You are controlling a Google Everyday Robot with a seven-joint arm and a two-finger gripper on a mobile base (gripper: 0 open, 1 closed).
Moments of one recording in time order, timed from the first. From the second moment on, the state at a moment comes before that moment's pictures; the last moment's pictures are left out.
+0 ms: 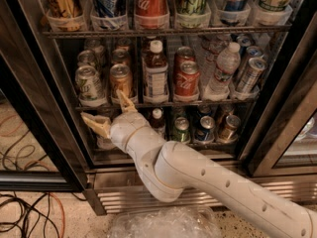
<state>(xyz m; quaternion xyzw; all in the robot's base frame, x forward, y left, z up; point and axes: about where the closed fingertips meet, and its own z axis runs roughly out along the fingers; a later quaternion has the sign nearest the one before) 0.559 0.128 0.830 -0.28 0.63 0.21 0.69</state>
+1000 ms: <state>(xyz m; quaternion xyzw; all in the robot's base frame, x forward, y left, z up) 0.564 0.158 0.831 -0.24 0.63 0.20 0.71</state>
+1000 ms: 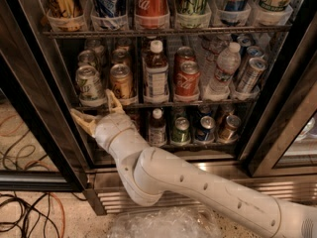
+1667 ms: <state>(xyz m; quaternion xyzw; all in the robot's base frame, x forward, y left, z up) 0.586 0.166 0.838 -0.24 0.62 0.18 0.72</state>
